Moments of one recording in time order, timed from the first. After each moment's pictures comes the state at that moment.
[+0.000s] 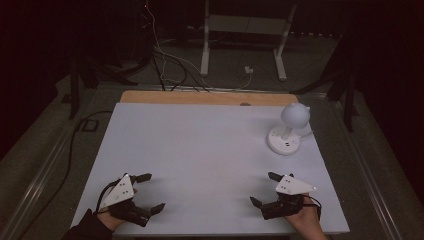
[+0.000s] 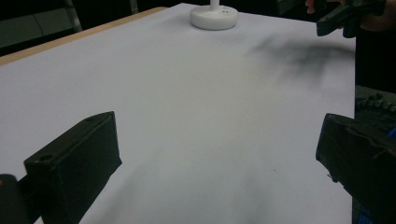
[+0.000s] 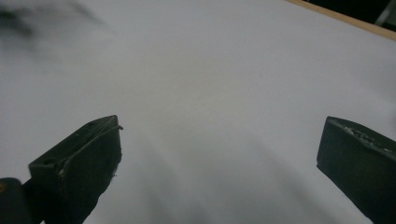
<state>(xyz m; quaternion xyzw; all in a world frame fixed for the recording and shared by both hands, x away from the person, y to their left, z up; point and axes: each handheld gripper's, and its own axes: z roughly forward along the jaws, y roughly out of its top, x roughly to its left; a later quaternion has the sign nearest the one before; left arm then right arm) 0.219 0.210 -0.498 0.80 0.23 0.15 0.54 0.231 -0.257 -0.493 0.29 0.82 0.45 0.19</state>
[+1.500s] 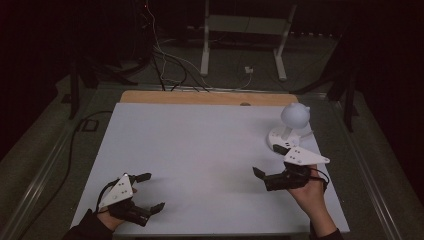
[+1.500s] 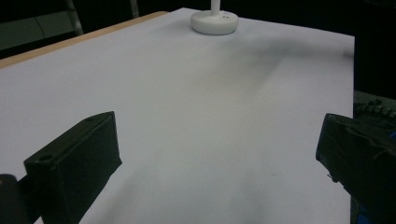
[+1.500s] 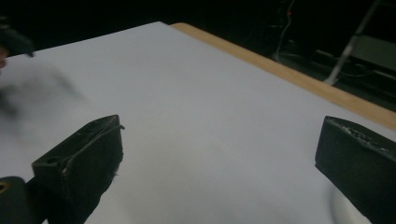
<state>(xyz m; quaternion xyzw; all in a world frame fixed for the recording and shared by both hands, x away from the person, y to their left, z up) 0.219 0.211 -0.498 0.79 0.23 0.15 0.55 0.269 -0.255 -0.418 0.31 0.79 0.49 0.22</state>
